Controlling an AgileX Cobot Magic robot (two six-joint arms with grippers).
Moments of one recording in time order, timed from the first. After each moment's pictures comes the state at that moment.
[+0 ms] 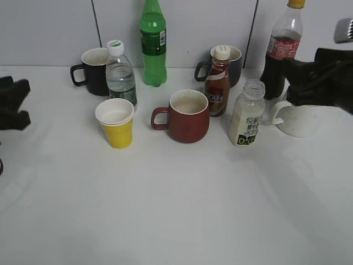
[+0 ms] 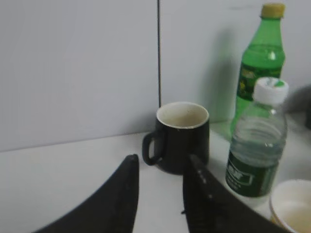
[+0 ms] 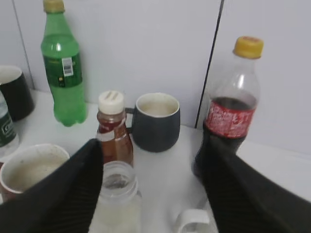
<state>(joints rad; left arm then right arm) -0.09 1.53 -0.33 0.20 -1.00 -0.08 0.33 1.36 -0.46 0.08 -0.66 -0.14</state>
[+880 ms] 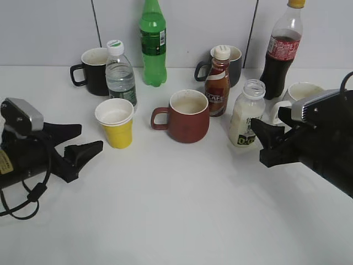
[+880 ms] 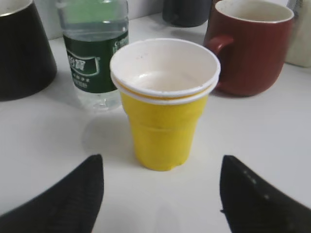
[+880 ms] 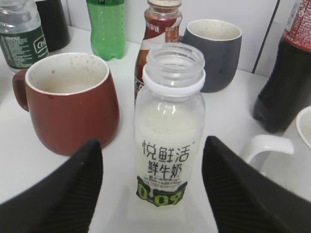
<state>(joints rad) -0.09 2.02 -0.43 0.66 -1.21 -0.08 0.33 1.79 -0.31 -0.10 -1.18 -0.06</state>
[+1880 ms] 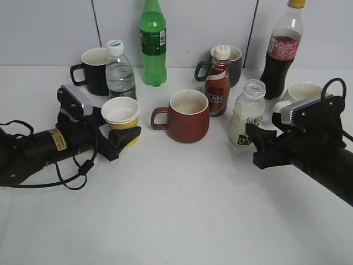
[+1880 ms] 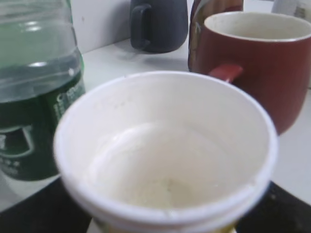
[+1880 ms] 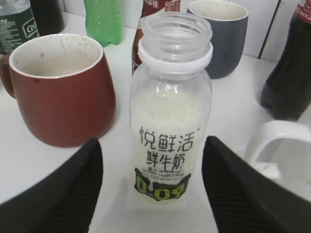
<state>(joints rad) -0.21 2.25 -0.81 0.70 -1.18 -0.14 0.33 1.89 -0.35 -0.09 -1.21 -0.06</state>
